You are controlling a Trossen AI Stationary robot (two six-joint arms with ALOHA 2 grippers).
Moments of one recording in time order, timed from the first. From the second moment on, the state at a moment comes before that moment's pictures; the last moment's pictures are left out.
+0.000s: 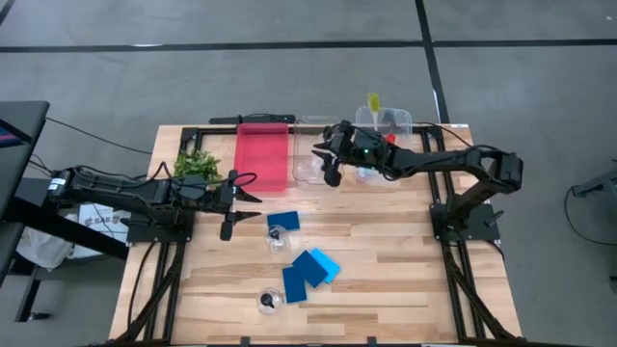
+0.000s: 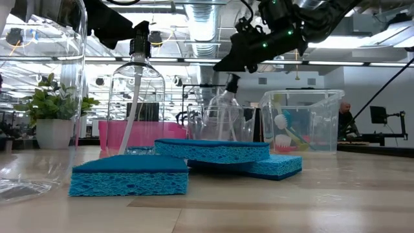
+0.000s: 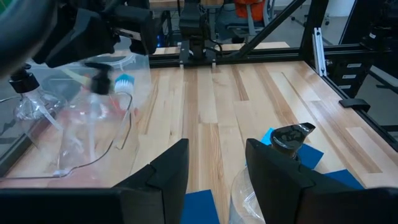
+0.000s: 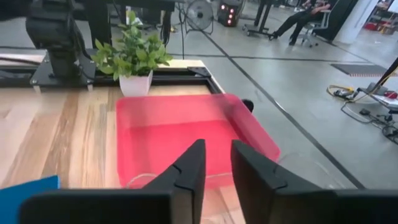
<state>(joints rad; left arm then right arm) -0.12 0.73 0.46 -0.01 -0.09 0.07 -0.34 1.49 0.87 0.41 0.01 -0.16</state>
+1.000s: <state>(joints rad) -0.12 0.73 0.46 0.00 -0.09 0.07 -0.17 1.37 0.87 0.35 0.03 -0.25</state>
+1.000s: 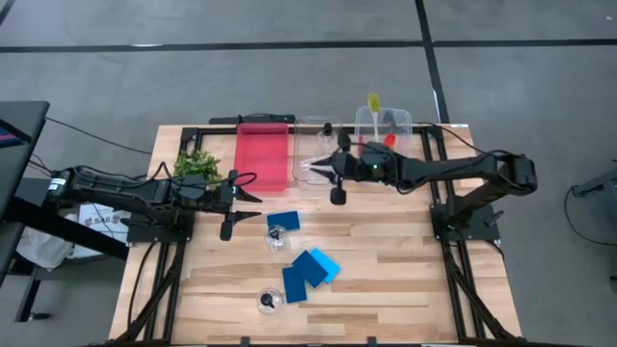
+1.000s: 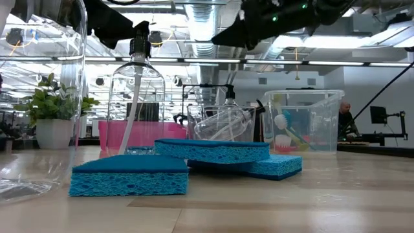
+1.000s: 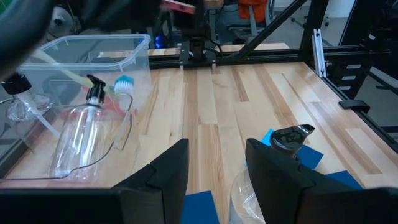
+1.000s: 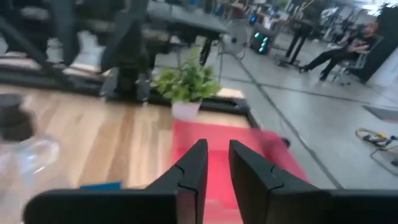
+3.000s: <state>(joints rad) -0.10 0.93 0.46 0.09 0.08 0.10 0.18 1.50 0.88 0.38 0.16 -0.16</state>
